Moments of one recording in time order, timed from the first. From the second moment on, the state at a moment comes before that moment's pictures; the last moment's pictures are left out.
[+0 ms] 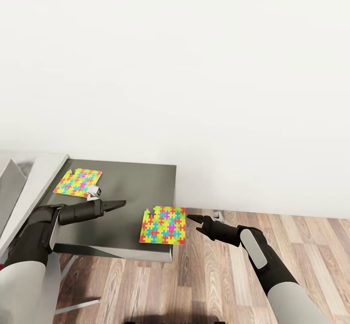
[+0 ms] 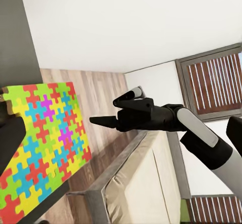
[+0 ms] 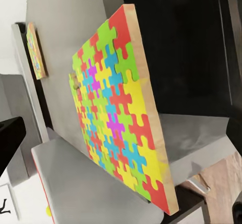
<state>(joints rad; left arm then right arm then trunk) -0.70 0.18 0.32 -1.02 -0.12 0.90 -1.56 -0.59 -0.01 0.01 -0.88 -0.76 0.84 0.47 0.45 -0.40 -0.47</state>
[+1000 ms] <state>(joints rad) -0.70 0.18 0.33 -1.02 -0.12 0.90 -1.56 -0.59 -0.01 0.01 -0.89 -0.76 0.83 0.47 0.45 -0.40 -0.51</state>
